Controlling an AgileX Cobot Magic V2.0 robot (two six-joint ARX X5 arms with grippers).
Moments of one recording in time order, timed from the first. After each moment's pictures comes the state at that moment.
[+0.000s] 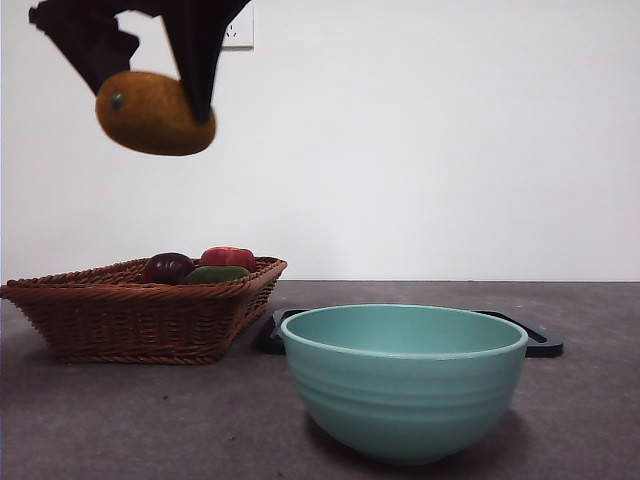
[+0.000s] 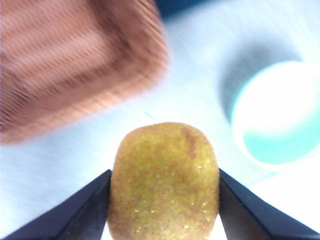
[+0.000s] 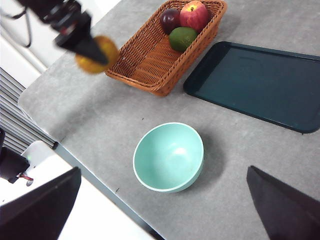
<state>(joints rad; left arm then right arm) -0.69 1.63 1.65 -1.38 0.05 -0.28 0.28 0.45 0.91 -1.03 -0.52 0.13</state>
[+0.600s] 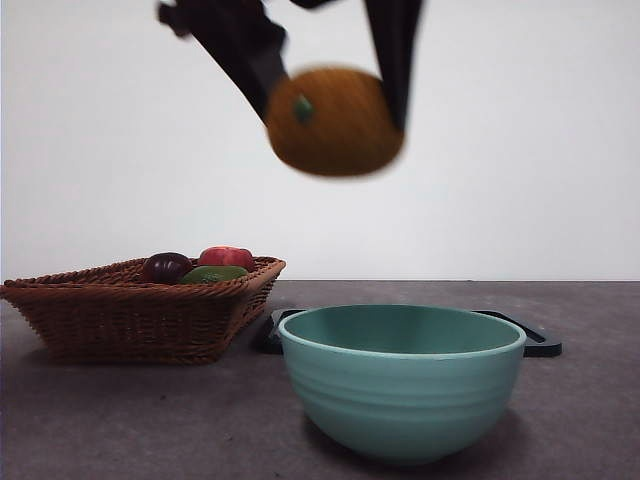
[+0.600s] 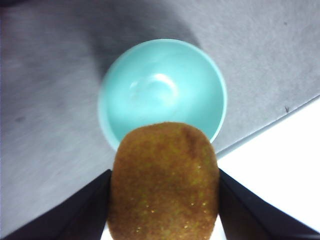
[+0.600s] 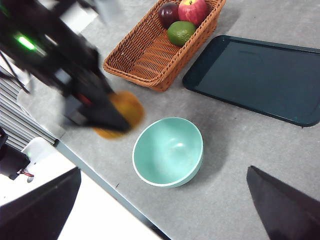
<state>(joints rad) -1.02 1.73 1.65 -1.23 0.05 -0.52 0.28 0.45 0.91 -1.05 -0.52 0.13</state>
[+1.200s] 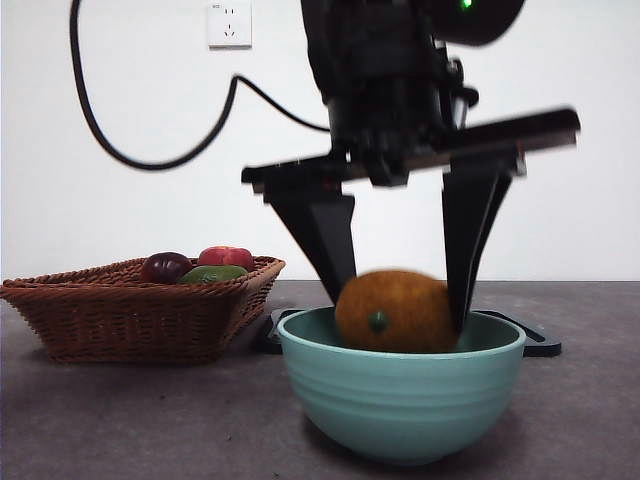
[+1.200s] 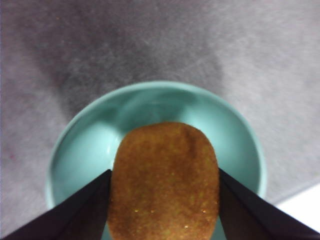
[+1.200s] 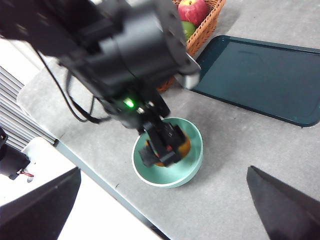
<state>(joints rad) -1.04 1.99 1.65 -1.09 0.02 -0.54 0.28 0.45 0.91 -1.05 -0.52 0.13</state>
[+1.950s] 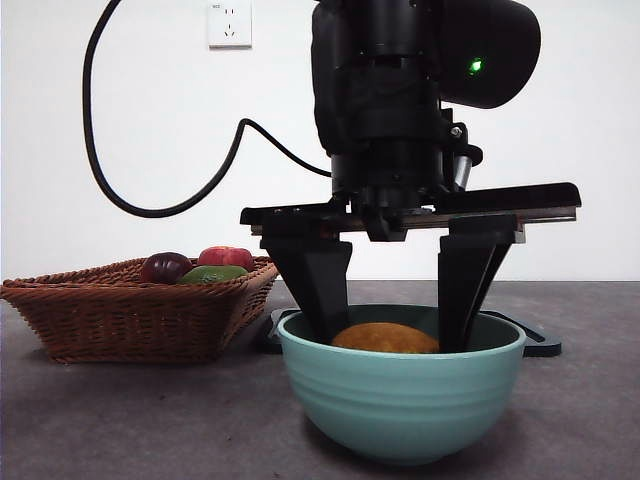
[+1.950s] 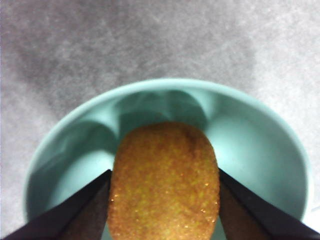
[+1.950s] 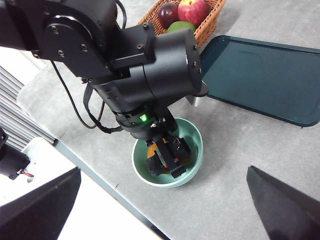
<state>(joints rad) -1.04 2.06 1.65 -1.10 0.02 -0.54 0.28 0.45 0.91 -1.05 -0.52 0.13</state>
